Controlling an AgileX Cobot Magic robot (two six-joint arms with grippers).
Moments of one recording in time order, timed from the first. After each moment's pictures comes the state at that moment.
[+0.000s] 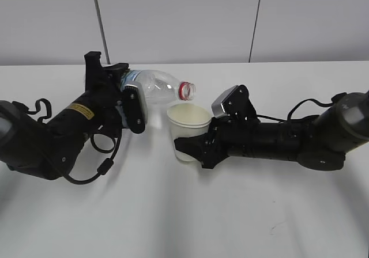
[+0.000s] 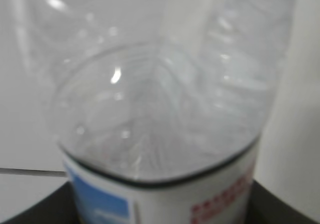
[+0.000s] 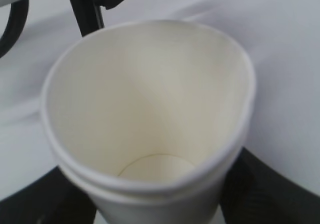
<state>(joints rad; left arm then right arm) -0.45 2.10 -0.87 -0.10 -1.09 1.46 0.25 2.19 -0.98 -0.93 -0.91 0.48</state>
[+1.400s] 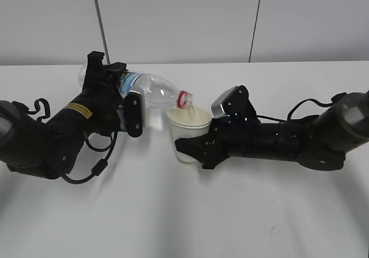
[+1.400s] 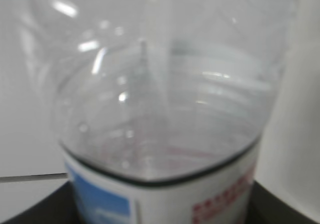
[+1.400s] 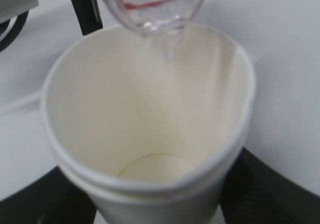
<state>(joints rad) -0.45 2.10 -0.87 -0.15 -1.09 1.63 0.25 2.19 -0.98 -0.93 -0.90 0.48</state>
